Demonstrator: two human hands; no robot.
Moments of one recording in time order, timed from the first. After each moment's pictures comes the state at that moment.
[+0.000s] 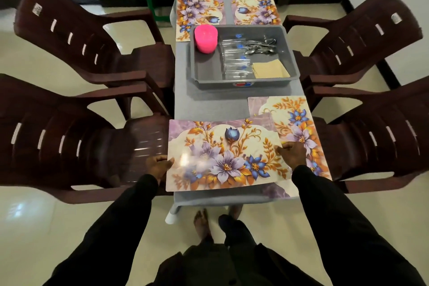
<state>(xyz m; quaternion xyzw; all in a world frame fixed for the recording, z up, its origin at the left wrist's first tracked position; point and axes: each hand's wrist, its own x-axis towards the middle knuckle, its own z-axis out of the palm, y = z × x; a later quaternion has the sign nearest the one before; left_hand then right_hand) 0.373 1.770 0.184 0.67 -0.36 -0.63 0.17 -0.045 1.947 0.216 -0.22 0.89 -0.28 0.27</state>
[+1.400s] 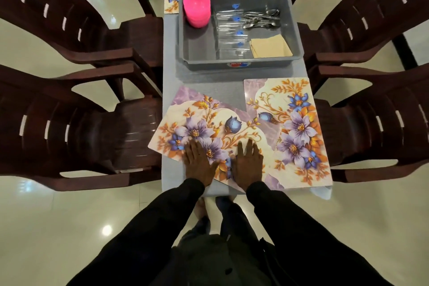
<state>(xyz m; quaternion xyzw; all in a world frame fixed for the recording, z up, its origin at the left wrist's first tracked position) 0.236 1.871 0.145 0.56 -0.77 -0.29 -0.09 0.082 1.953 0.151 -0.49 0.85 0.05 0.17</state>
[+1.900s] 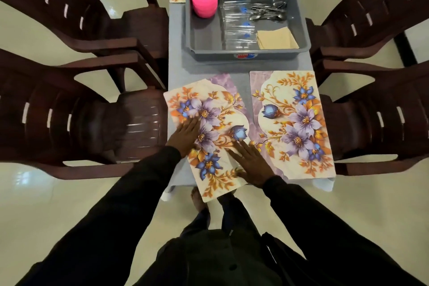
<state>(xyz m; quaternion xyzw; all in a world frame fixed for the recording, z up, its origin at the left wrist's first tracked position) 0.296 1.766 0.133 0.31 -0.92 -0.21 -0.14 0.060 1.983 0.143 -0.72 0.66 0.02 0.22</state>
